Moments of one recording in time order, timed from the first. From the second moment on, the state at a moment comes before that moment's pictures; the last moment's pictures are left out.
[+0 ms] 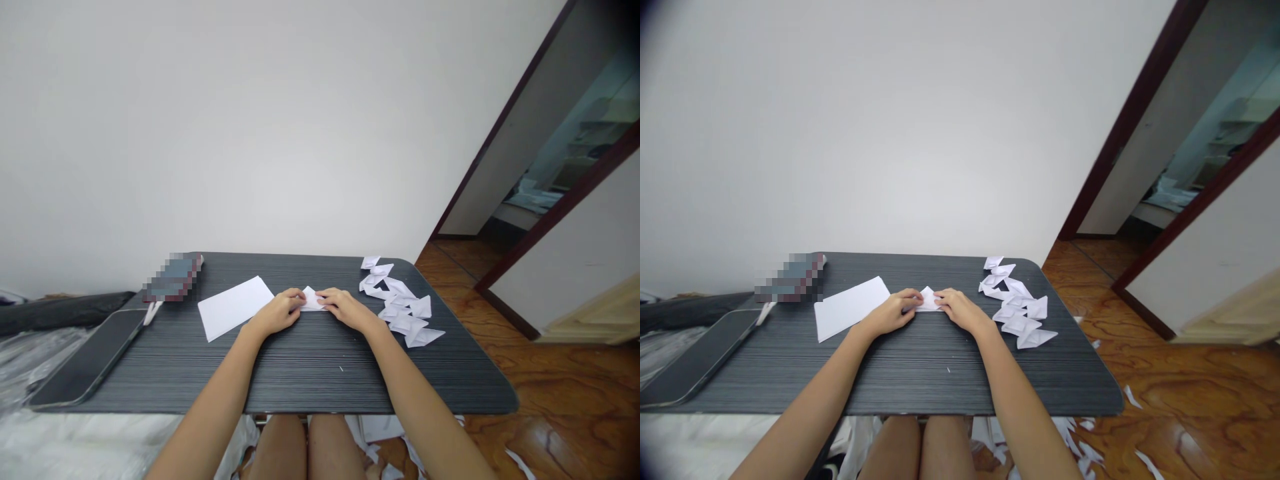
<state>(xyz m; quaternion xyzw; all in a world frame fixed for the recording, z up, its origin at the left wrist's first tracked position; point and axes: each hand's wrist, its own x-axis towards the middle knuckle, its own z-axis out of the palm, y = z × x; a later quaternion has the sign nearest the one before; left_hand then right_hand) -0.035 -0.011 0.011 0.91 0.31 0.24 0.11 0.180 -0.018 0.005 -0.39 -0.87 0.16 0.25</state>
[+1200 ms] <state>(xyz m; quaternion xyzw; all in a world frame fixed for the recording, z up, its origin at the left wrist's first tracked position) -0.011 0.001 -0.009 0.81 0.54 0.23 -0.03 0.163 0.002 -0.006 -0.54 -0.77 0.14 0.30</state>
